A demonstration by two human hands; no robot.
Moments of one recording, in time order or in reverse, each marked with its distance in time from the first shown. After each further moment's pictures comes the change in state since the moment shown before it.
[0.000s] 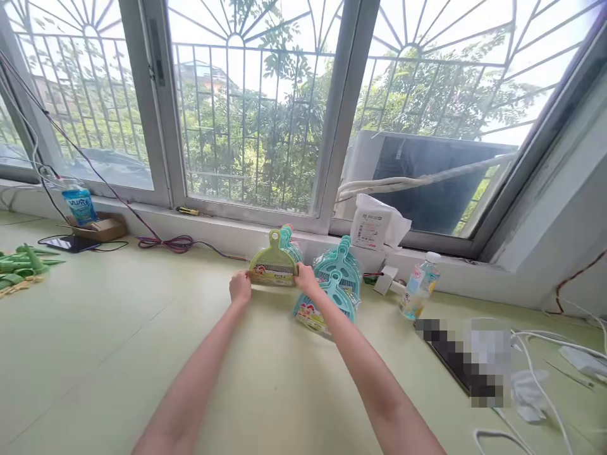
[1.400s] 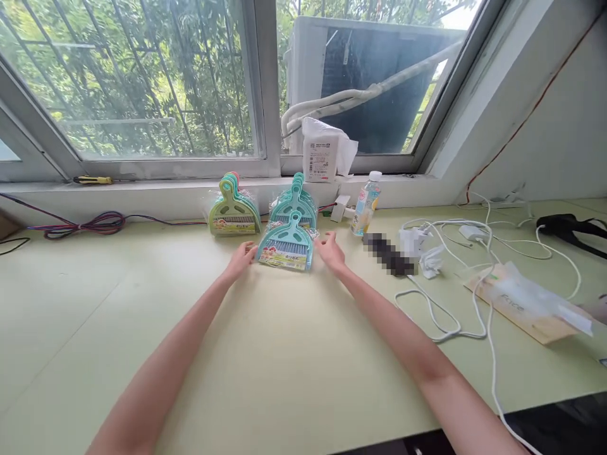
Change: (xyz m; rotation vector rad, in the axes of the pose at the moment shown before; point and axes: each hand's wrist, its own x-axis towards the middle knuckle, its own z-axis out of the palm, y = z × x) left_hand -0.092 0.078 0.021 -0.474 -0.634 0.057; right_hand -0.160 0.117 -0.071 0.219 0.231 0.637
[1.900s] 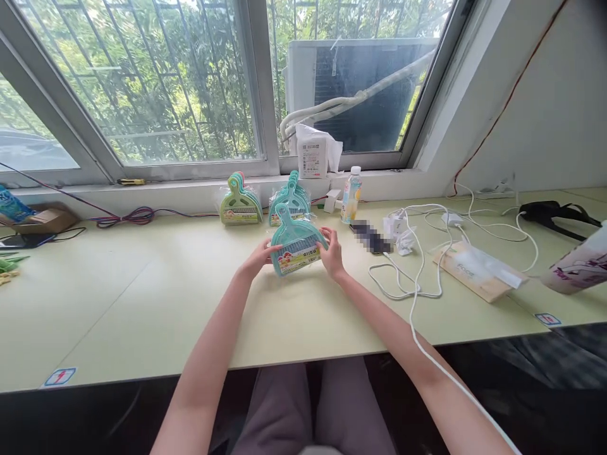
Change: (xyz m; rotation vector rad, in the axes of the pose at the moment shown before) left_hand -0.110 0.069 0.047 -0.440 -0.325 -0.051; right_hand -0.100 0.035 -0.047 0.443 0.149 -0.469
